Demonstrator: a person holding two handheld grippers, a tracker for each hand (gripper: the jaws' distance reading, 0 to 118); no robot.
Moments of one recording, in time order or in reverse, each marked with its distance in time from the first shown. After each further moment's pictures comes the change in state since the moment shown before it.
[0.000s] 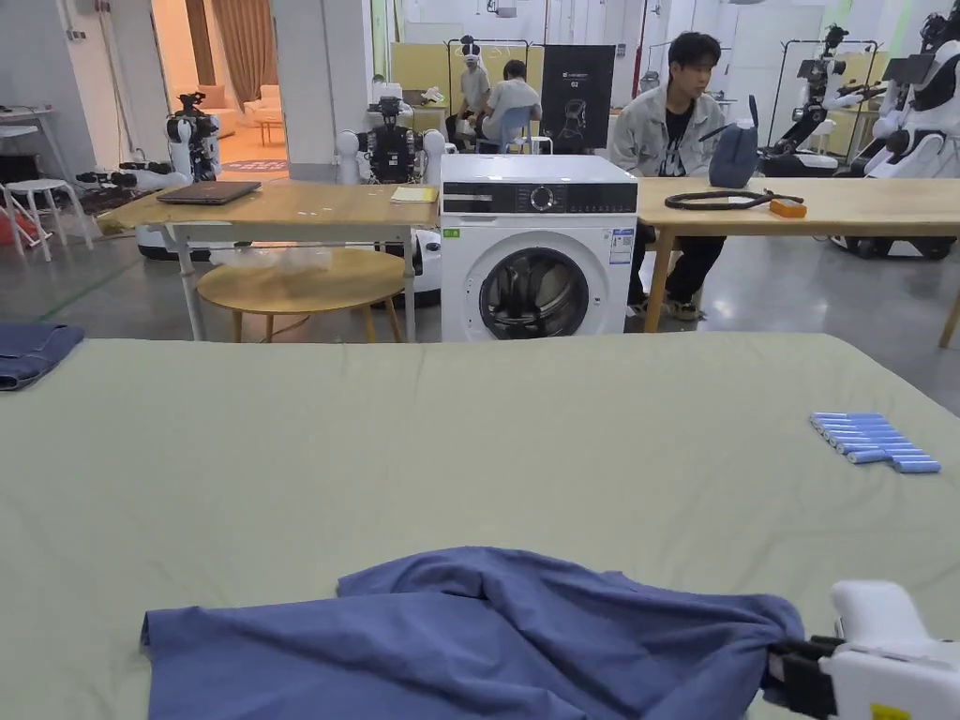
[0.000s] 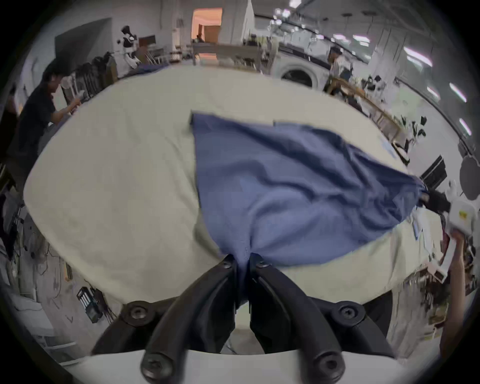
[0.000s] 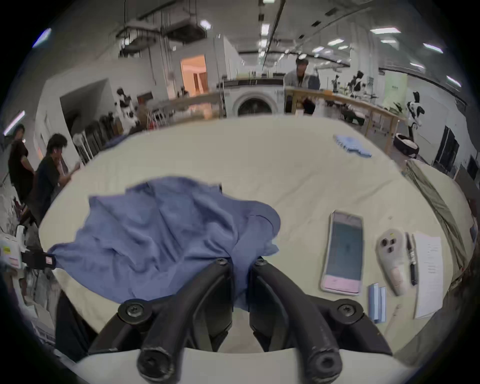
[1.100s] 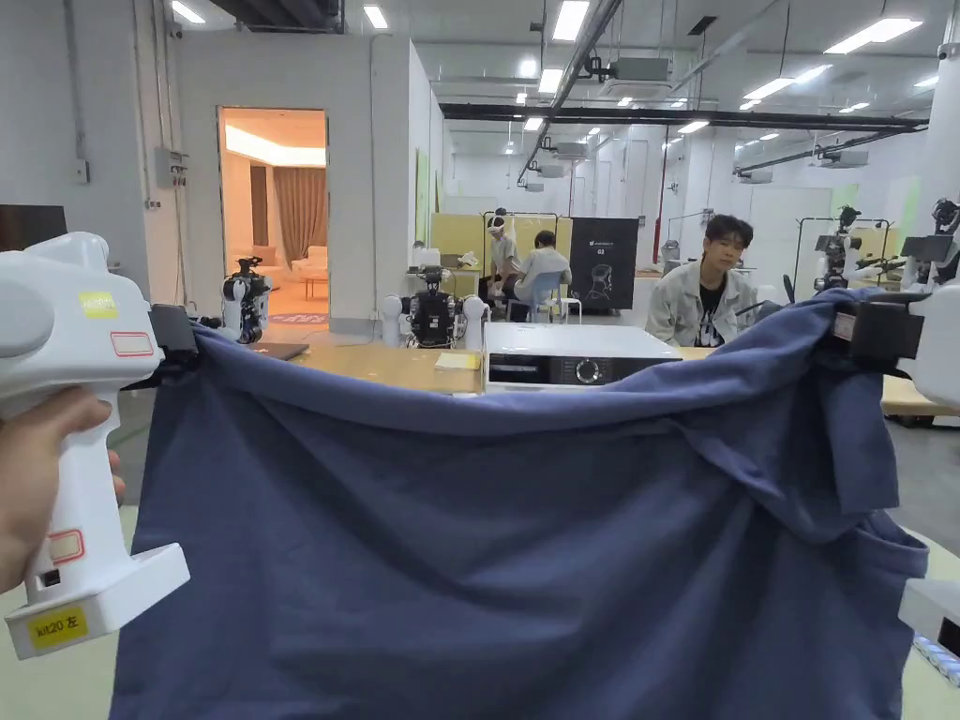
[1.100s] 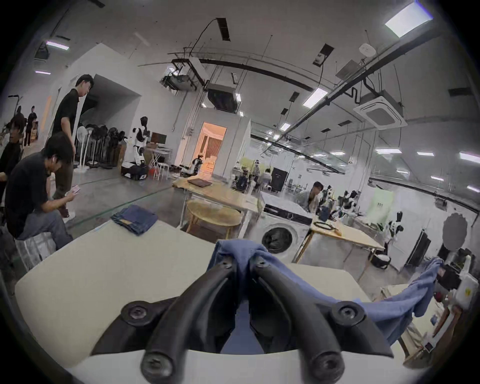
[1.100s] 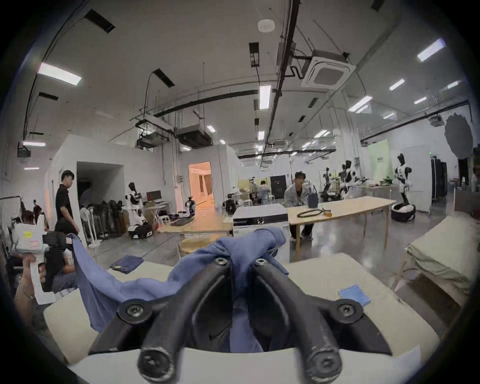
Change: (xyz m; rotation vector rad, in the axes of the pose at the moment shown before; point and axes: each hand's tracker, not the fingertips) left arm 0.019 0.415 0.092 0.710 -0.150 0.094; right arm -0.103 0.333 0.076 0.649 -0.005 0.005
